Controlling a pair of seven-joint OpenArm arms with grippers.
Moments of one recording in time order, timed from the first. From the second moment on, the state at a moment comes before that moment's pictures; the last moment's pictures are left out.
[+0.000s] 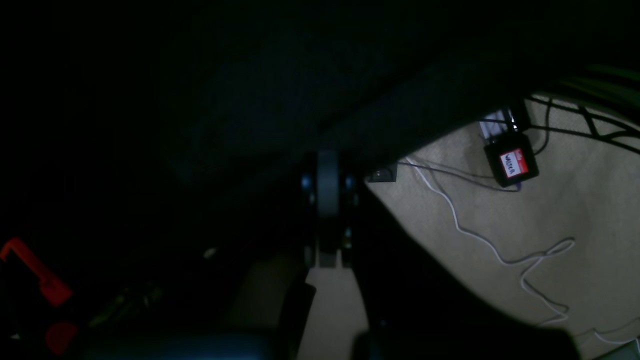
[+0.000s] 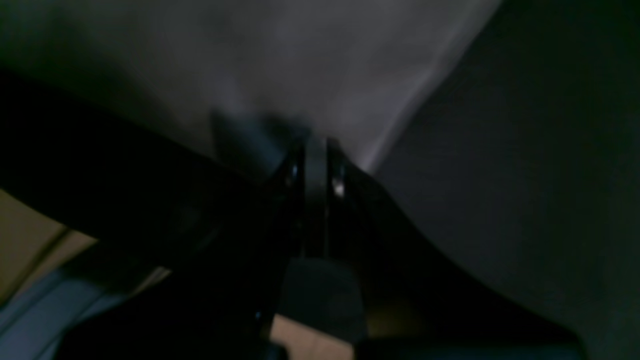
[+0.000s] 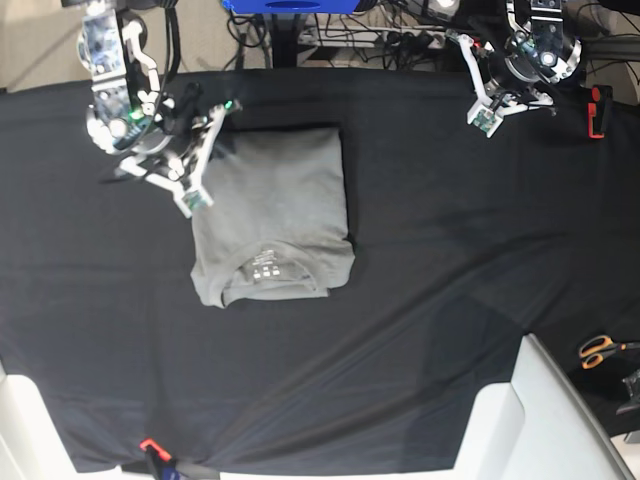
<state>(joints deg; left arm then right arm) 31.1 -12.1 -15.1 95.3 10.2 -35.0 38.4 -15.1 4.5 -5.6 94.6 -1.0 20.1 -52.1</state>
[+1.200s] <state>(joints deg) 34.5 -7.4 -8.1 61.4 10.2 -27.6 15.8 -30.5 7.1 -1.9 73.8 -0.1 19.6 -44.3</state>
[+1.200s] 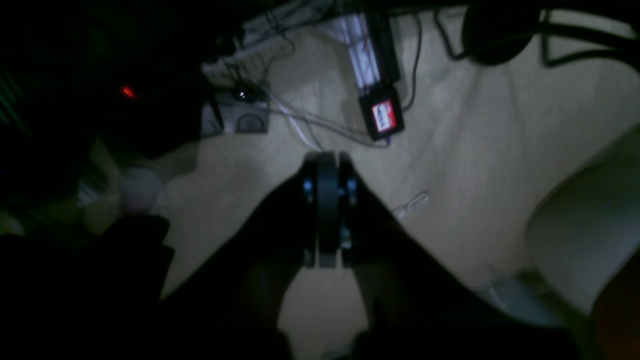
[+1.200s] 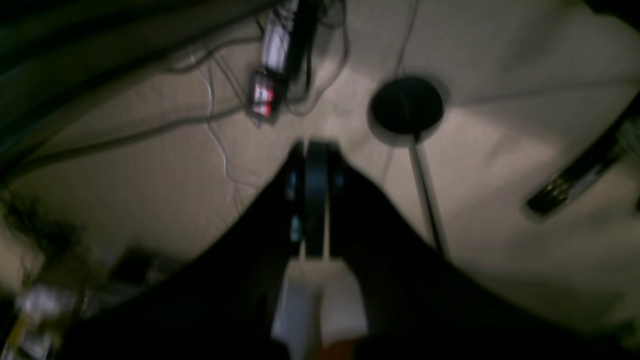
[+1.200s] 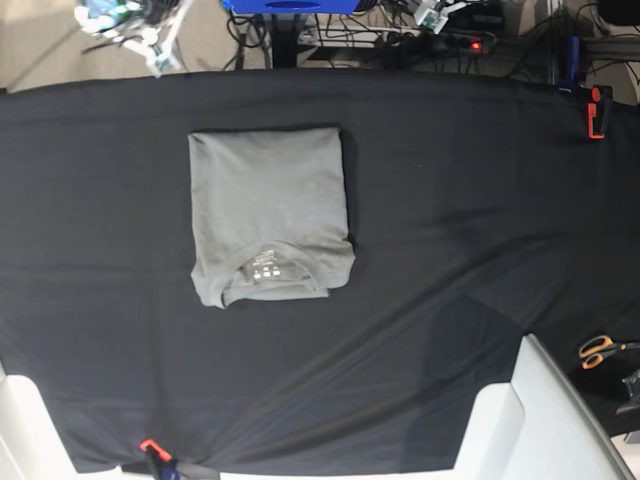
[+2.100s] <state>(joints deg) 6.7 -8.5 8.7 3.6 9.8 -26.0 -19.0 -7.0 6.7 -11.7 3.8 -0.1 6.6 10.0</state>
